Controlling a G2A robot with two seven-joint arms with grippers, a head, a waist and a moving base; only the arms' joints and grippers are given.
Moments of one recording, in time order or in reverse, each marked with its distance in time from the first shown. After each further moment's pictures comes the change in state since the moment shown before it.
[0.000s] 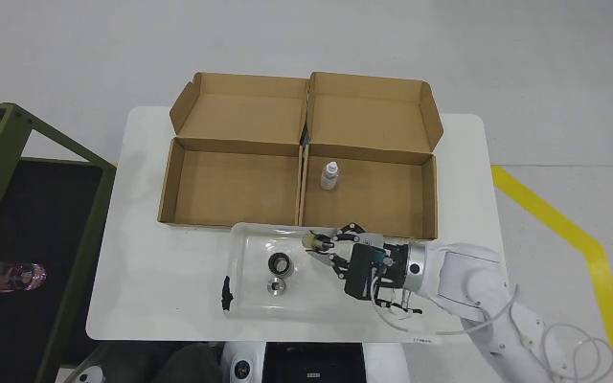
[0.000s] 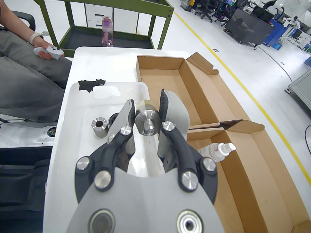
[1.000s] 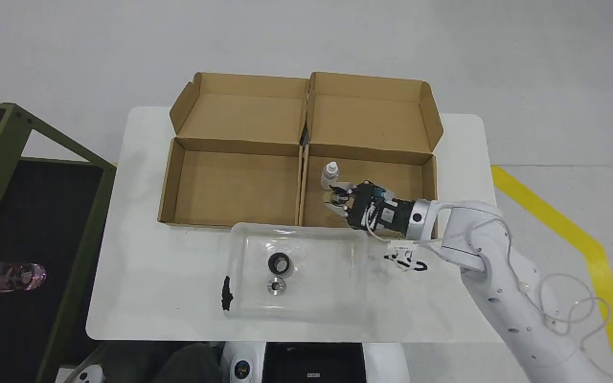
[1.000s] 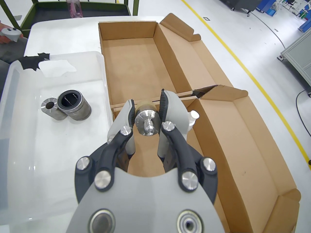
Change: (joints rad) left arm 0.000 0.000 0.000 0.000 0.000 0.000 0.000; right arm 0.232 -0.020 -0.028 0.244 0.100 0.014 0.185
